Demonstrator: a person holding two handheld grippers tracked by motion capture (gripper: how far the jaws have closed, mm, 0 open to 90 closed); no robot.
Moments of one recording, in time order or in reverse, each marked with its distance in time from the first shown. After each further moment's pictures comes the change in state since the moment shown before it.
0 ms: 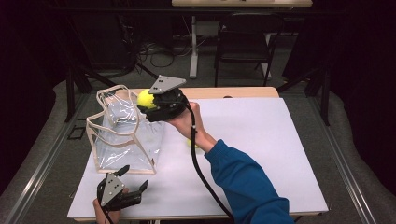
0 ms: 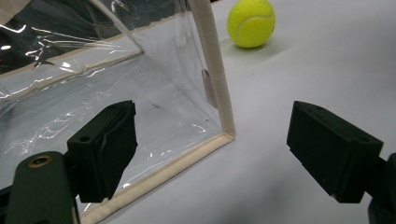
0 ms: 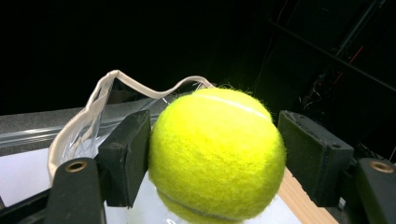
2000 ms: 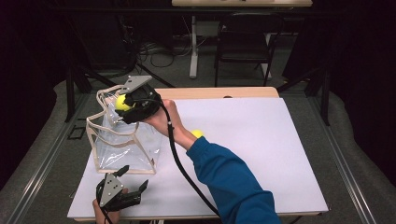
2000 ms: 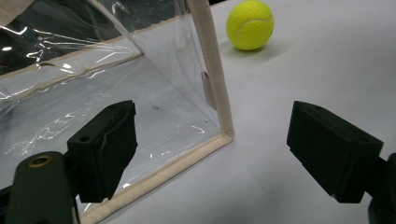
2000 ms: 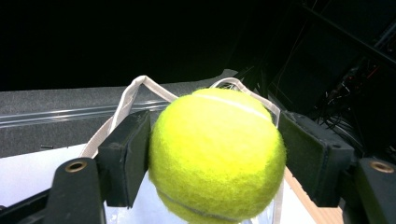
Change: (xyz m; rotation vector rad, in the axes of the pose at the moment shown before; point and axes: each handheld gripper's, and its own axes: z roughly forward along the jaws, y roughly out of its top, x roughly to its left) left arm 0.000 0.000 -0.003 -0.011 0.003 -0.006; right arm 0.026 0.026 0.052 0.090 0.085 -0.039
